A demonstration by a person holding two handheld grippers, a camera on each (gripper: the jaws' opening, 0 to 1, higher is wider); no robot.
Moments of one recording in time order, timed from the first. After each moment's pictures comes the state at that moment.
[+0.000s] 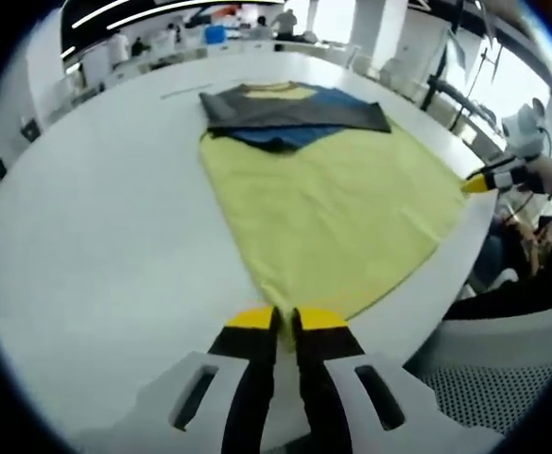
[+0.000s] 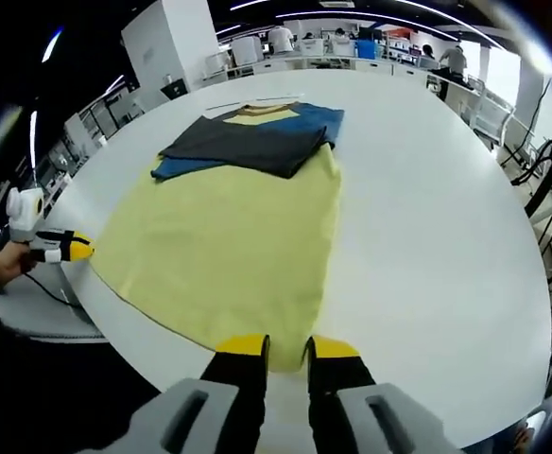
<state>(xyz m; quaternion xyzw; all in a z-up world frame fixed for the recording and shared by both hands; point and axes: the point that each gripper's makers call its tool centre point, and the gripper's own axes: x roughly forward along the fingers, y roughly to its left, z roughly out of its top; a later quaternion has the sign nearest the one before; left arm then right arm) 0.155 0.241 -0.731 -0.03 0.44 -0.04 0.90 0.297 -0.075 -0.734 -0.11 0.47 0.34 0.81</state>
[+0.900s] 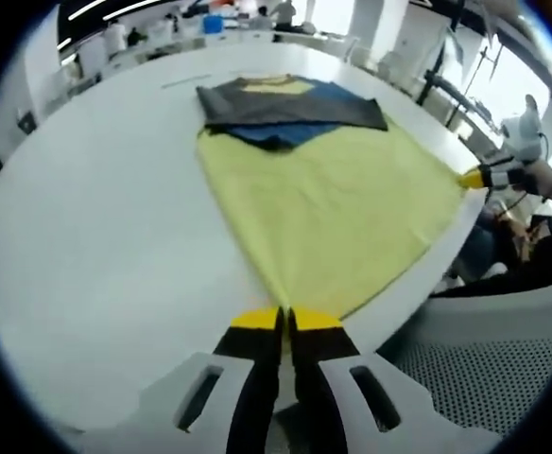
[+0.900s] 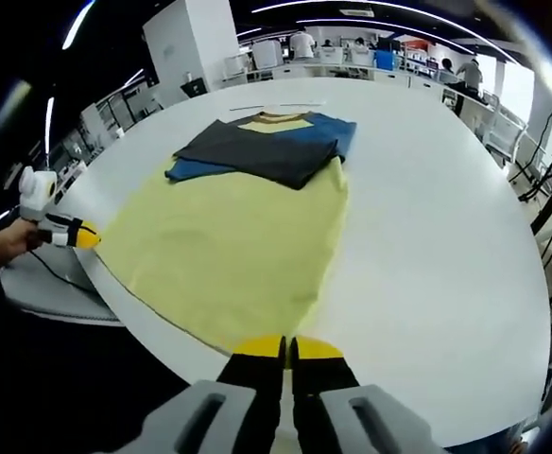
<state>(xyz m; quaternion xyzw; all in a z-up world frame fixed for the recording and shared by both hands) 0.126 0.248 -0.720 -0.05 0.46 -0.05 0.88 0.270 -0.071 -0.722 -0.12 0.45 0.38 0.80</state>
